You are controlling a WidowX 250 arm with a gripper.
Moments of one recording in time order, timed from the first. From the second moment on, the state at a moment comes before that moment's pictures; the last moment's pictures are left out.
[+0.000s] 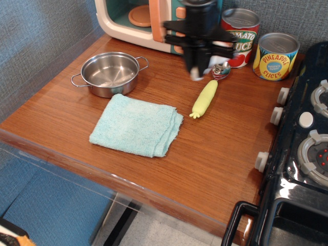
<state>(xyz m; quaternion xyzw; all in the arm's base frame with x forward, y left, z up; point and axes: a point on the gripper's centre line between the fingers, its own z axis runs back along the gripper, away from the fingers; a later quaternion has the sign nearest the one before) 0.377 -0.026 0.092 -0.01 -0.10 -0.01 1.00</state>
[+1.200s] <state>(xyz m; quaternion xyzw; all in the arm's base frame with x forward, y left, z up) 0.391 -0.073 0.056 0.00 -0.04 -0.05 1.00</state>
